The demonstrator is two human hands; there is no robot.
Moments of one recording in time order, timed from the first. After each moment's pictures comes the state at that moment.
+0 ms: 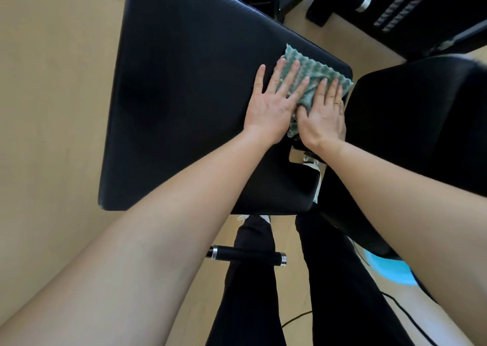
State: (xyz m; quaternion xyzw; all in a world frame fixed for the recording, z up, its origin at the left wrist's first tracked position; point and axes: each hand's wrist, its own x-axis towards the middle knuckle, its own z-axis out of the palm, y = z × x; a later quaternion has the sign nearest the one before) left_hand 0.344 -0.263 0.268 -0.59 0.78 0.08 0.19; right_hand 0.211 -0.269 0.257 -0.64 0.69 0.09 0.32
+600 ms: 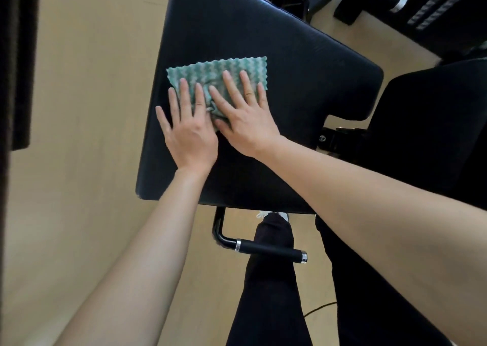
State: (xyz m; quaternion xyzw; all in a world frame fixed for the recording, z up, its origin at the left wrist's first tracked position) left_hand 0.493 -0.161 0.332 -0.84 0.53 0.00 0.08; right_hand 0.365 -0.234 0.310 -0.87 0.39 0.03 0.31
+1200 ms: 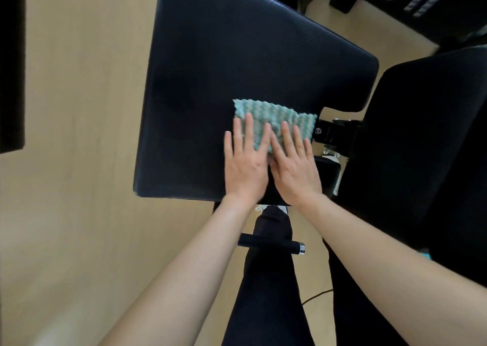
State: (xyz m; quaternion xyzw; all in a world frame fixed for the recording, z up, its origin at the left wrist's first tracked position) left_hand 0.388 -0.113 0.308 -0.73 0.66 0.12 0.10; right_hand 0.257 -0.134 0.275 -0.79 0.52 0.05 0.32
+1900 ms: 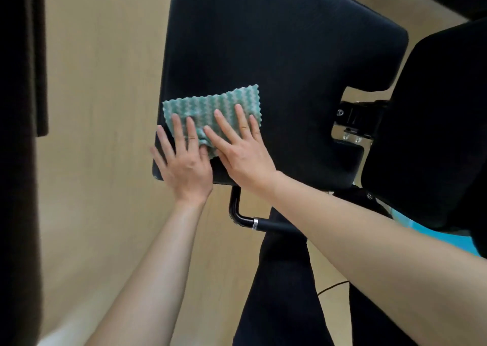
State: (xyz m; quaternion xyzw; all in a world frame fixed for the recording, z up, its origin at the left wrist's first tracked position) left_hand 0.515 -0.048 0.338 -0.85 0.51 0.02 0.13; right_hand 0.377 -0.118 0.310 -0.87 0.37 -0.04 0.34
